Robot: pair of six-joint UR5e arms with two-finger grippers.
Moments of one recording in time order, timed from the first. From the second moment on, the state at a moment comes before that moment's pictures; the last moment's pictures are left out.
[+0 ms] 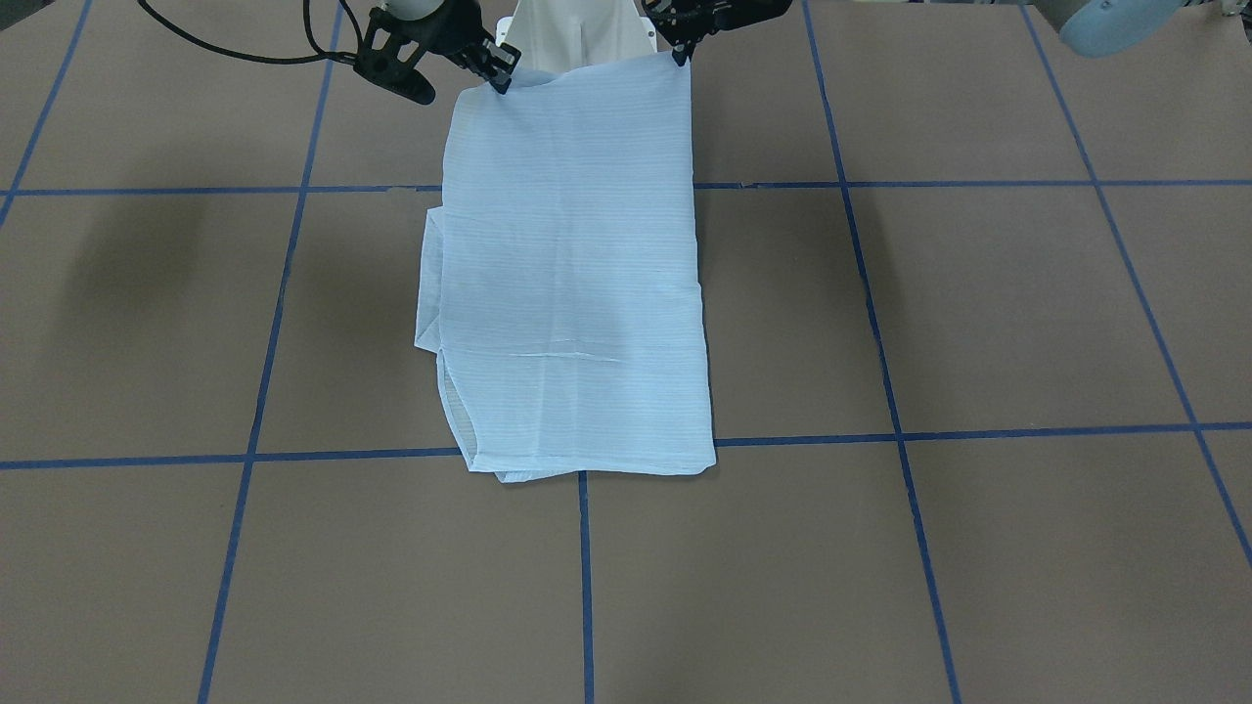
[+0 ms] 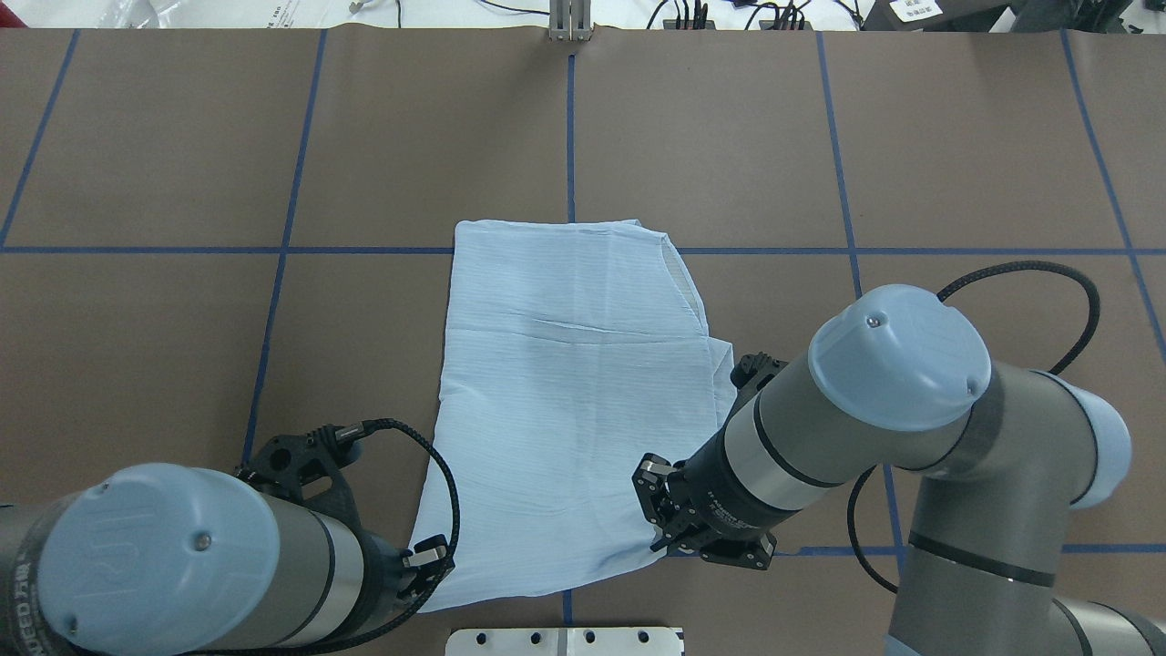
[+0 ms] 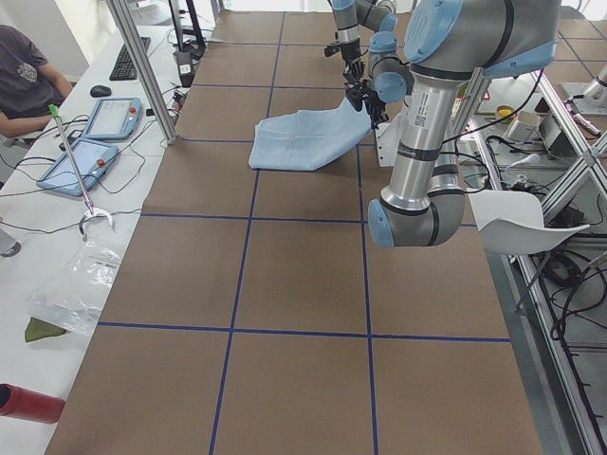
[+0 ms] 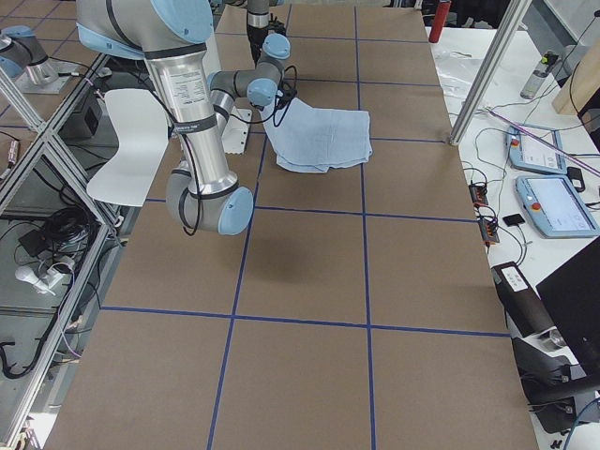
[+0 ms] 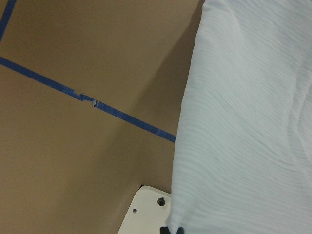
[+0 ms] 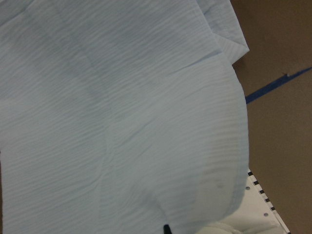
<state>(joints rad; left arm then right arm) -0.23 -2.03 -2.35 -1.23 -1.79 -1.85 0.44 -1.15 2.15 -1.57 2.18 1.98</state>
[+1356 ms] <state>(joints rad) -0.66 -2.18 -1.79 -1.73 -1.88 -1.62 0.74 -0.77 1.53 -1.56 2.18 1.67</state>
